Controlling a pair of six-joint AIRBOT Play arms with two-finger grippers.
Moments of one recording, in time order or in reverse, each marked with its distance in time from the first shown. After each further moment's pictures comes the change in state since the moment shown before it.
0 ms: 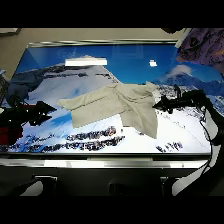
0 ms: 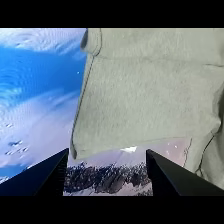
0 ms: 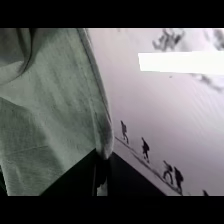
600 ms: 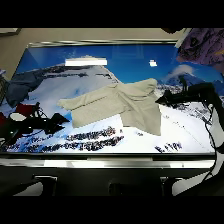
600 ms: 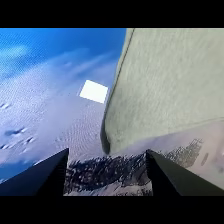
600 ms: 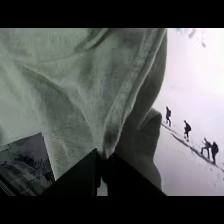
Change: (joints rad) left arm -0.129 -0.140 -0.164 -0.068 0.135 0.113; right arm 0.003 0.146 -0.001 -0.016 -0.039 0.010
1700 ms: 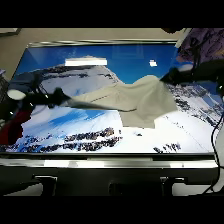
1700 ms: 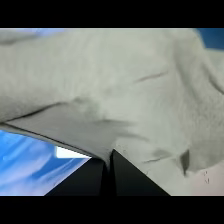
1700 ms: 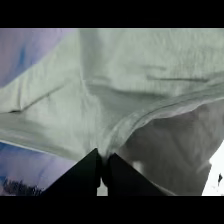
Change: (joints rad) left arm -0.102 -0.090 0.455 -0.063 0.024 -0.001; right arm 0.095 0.224 0.243 -0.074 0.067 0.090
